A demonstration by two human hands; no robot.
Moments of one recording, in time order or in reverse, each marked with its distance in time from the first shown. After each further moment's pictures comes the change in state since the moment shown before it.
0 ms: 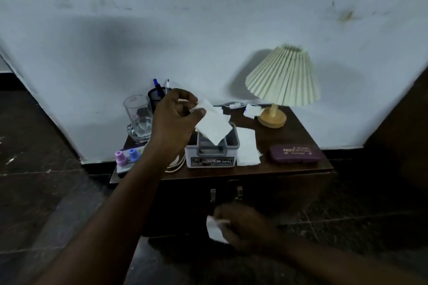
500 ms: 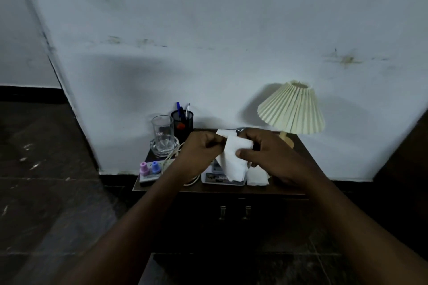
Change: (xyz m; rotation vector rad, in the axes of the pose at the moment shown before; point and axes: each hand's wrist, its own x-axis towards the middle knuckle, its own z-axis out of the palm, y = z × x) left_hand -0.017 -0.003 -0.008 0.122 -0.245 0.005; right_hand 0.075 -0.065 -0.160 0.257 0.181 0.114
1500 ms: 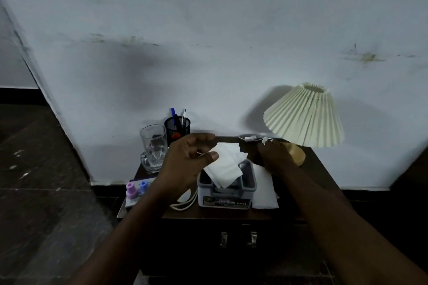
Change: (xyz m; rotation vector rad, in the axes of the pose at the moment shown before) left_hand 0.035 -0.029 -0.016 -0.170 0.123 -0.042; right_hand 0.154 0.236 -0.001 -1.228 -0.029 0.136
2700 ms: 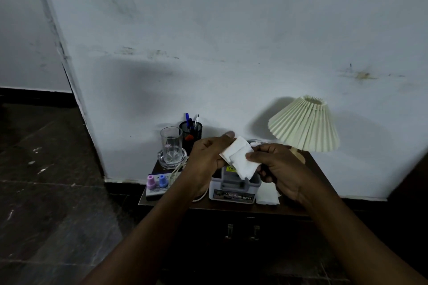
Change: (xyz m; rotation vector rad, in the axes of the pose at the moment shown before) left_hand -0.023 0.038 0.021 -0.483 -0.009 -0.145; right_hand -0.145 -0.073 -0.189 1.767 -0.123 0.213
